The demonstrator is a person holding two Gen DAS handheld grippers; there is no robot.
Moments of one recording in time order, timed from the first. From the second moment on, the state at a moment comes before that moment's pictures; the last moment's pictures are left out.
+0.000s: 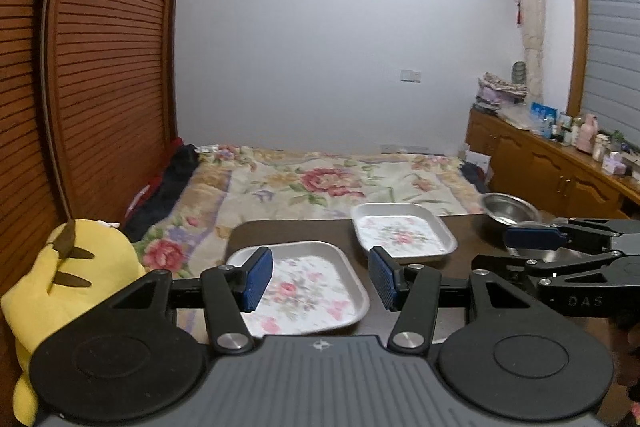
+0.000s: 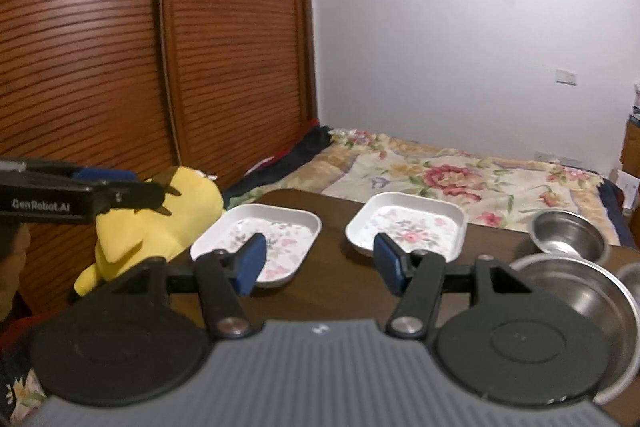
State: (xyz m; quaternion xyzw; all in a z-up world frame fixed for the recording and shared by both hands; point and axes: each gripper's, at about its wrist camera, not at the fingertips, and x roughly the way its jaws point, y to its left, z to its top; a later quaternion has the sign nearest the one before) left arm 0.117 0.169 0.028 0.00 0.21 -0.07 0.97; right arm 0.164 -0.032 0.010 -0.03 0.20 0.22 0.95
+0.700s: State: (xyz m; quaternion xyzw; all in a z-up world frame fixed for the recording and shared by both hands) left arm 0.195 0.209 -0.021 0.01 0.27 -0.03 0.96; right arm 0.245 0.034 -0.015 -0.03 0.30 0.22 0.93
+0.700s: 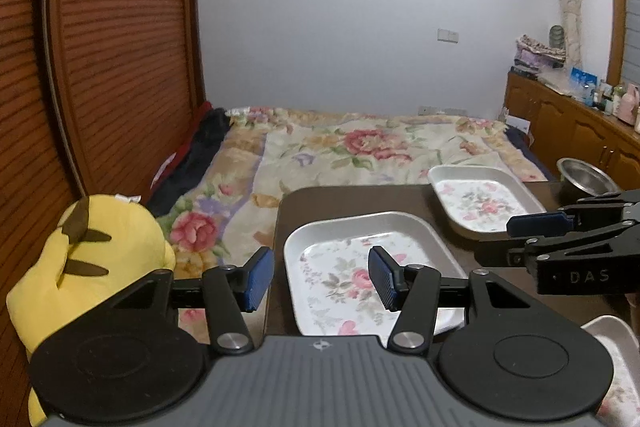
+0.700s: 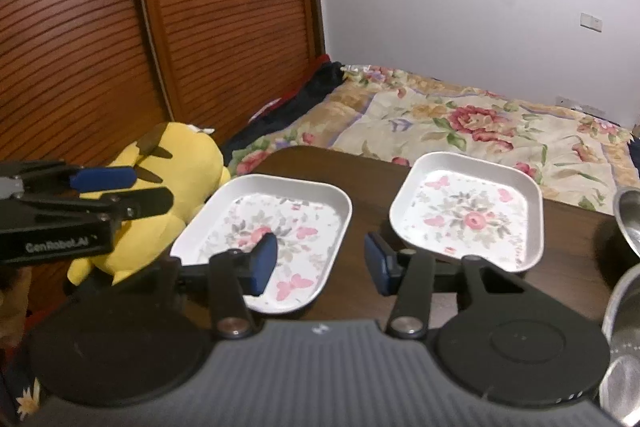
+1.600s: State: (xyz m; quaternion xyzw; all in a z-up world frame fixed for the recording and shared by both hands) left arm 0.235 0.223 -0.065 -0.01 0.33 -0.02 0.94; right arm 0.291 0.029 -0.054 0.04 0.39 0.22 0.89
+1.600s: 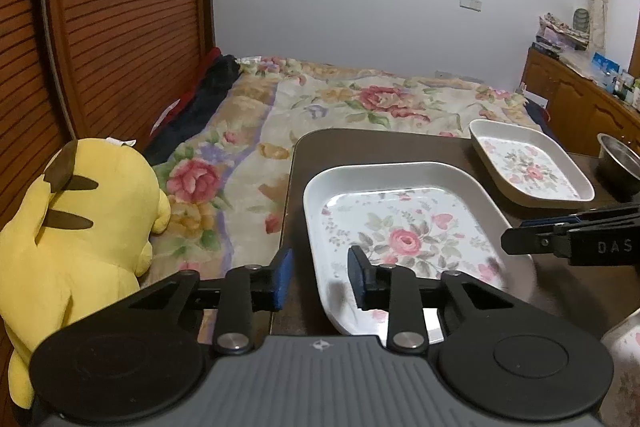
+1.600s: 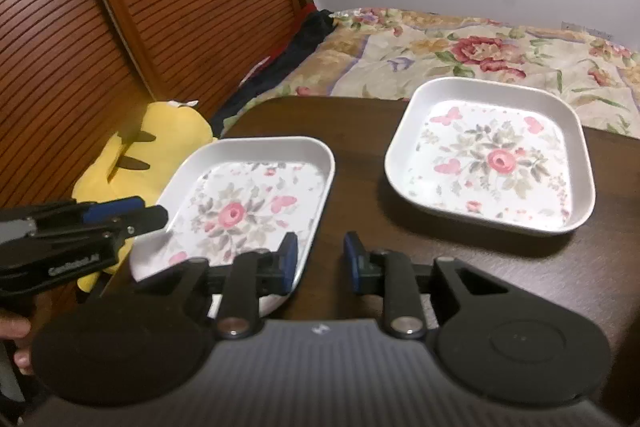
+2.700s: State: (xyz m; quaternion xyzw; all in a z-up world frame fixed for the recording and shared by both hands) left arm 0.192 0.189 -0.021 -0.02 0.27 -0.07 0.96; right arm 0.260 -0.009 -0.015 0.07 0.36 0.25 0.90
